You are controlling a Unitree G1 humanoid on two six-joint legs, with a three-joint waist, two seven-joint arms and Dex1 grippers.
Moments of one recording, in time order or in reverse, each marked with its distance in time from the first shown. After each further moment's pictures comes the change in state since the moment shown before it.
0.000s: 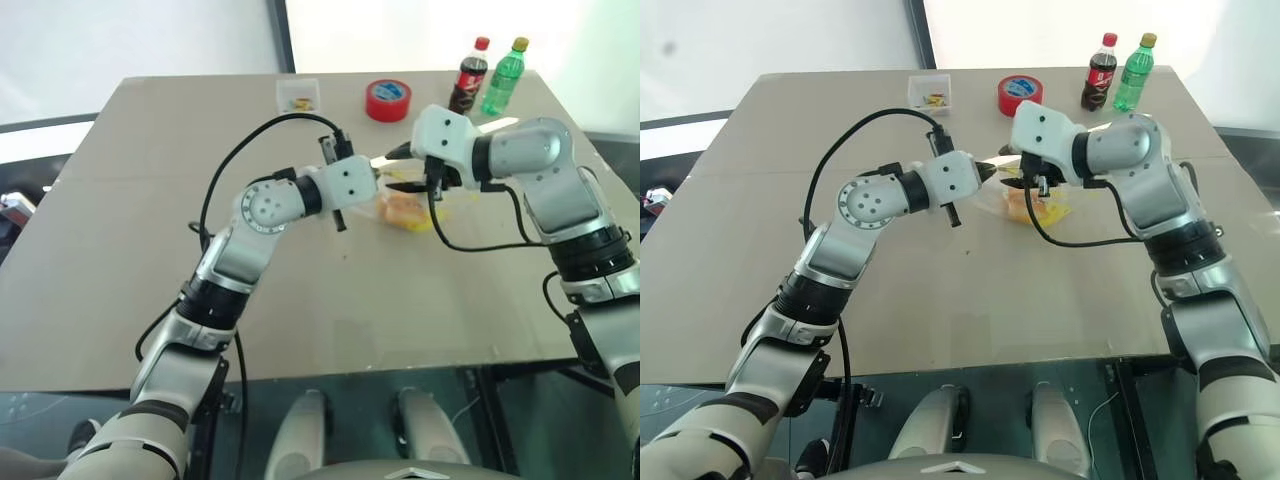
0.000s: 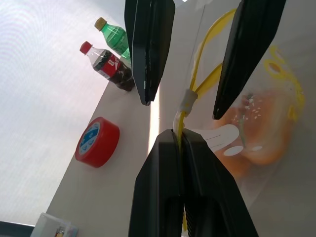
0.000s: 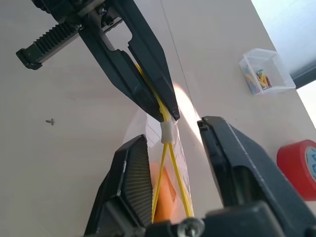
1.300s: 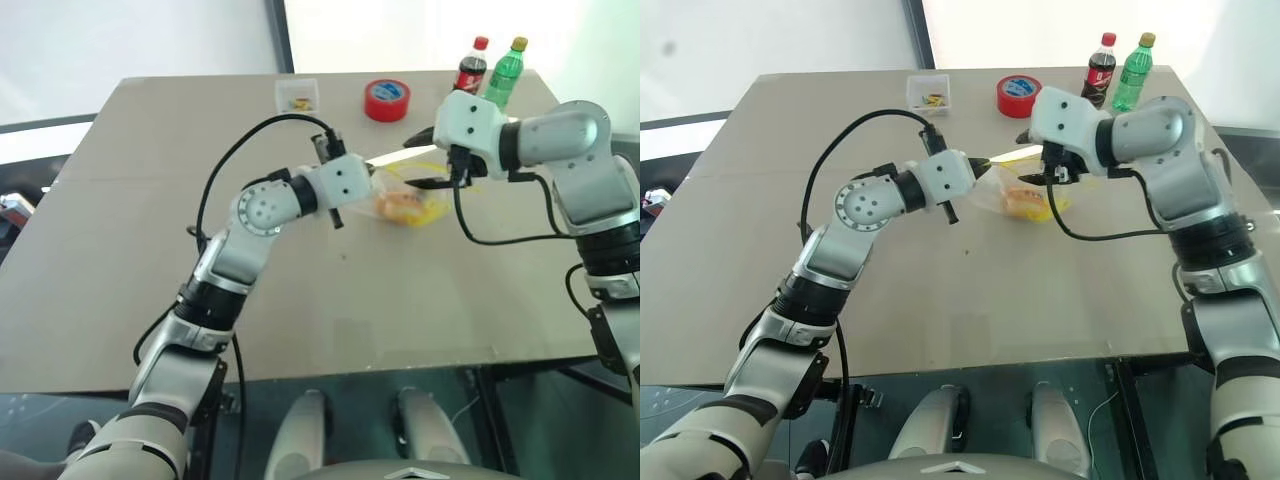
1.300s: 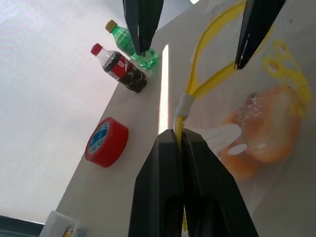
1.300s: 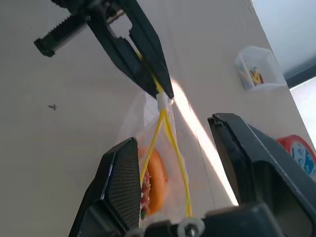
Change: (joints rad) left arm 0.014 0.006 0.003 0.017 0.002 -0.044 0.042; right arm -0.018 -0.050 -0.018 -0.030 0.031 -0.013 0.057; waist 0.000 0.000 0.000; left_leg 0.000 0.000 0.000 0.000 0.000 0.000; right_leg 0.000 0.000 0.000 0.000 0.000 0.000
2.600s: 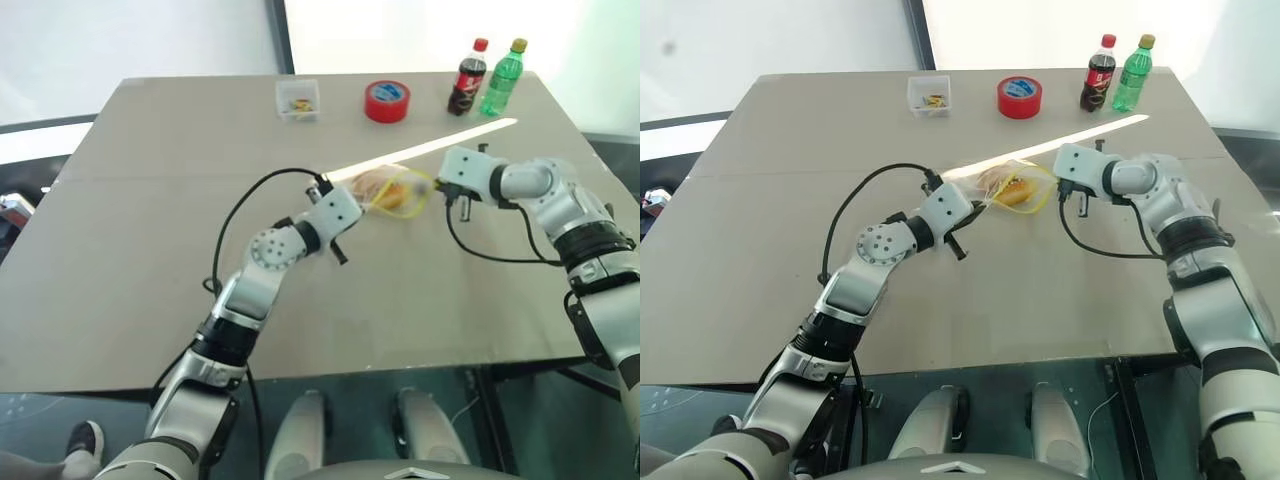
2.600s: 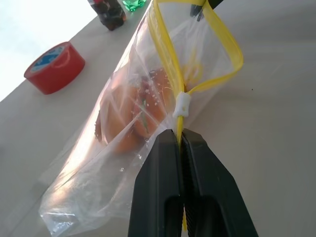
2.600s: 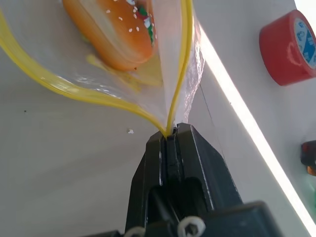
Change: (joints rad) left arm 0.176 -0.098 0.032 0.003 -0.082 0.152 0.090; right arm -0.050 0.018 0.077 0.688 -0.290 -0.376 -0.356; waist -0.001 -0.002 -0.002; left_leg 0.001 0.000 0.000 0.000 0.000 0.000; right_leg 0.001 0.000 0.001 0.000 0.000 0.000
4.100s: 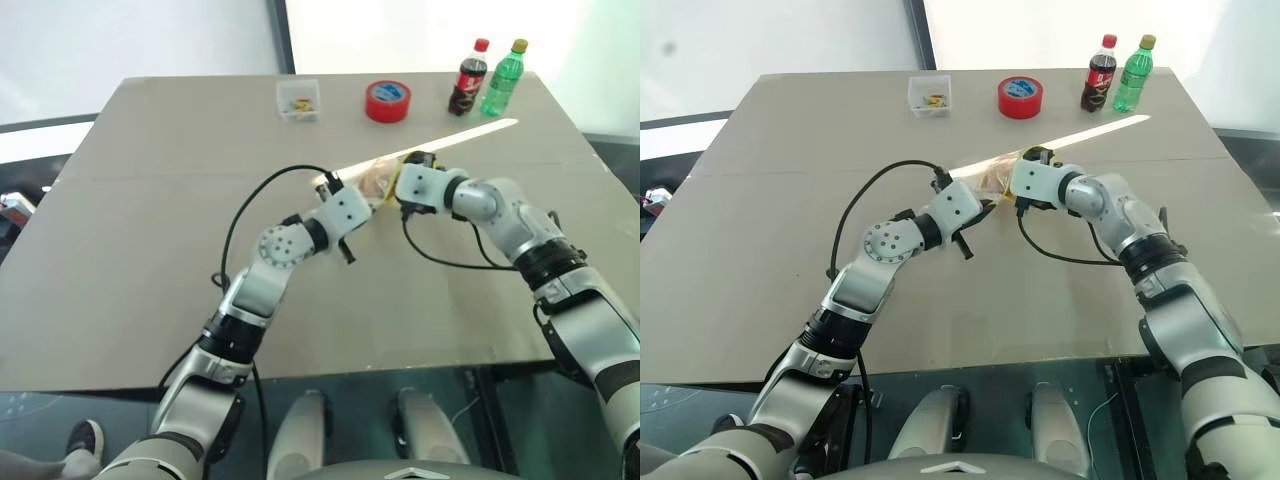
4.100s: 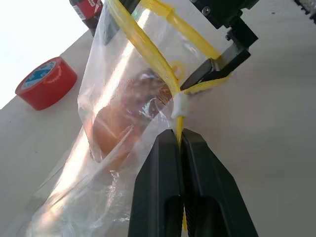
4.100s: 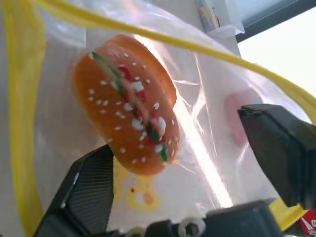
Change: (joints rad) left arm -0.009 -0.029 -0.022 -0.001 0.008 0.015 -0.010; right arm 0.082 0.111 0.098 -0.153 -0.149 0.011 -0.328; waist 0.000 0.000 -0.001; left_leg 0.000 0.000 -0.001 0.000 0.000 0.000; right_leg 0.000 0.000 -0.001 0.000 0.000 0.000
